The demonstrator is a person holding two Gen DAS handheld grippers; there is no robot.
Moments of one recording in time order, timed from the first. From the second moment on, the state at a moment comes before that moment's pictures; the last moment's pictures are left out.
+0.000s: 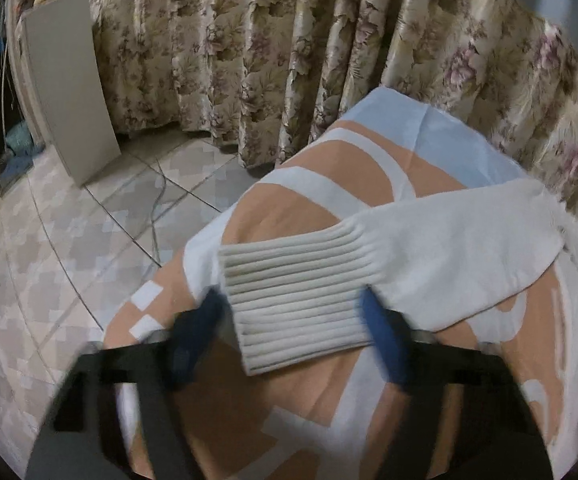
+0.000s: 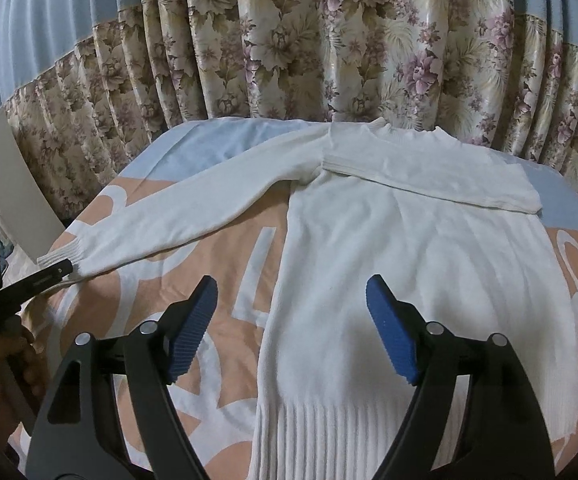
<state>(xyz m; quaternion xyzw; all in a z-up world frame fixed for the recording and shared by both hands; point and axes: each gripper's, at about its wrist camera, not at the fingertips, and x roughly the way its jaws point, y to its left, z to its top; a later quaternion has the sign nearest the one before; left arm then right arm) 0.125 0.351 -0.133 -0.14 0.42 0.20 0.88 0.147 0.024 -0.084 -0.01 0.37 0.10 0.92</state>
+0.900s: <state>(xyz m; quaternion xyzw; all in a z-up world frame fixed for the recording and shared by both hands) 0.186 0.221 -0.072 -0.06 0.38 0.15 0.91 0.218 -0.046 -0.090 -0.02 0.38 0.02 0.92</state>
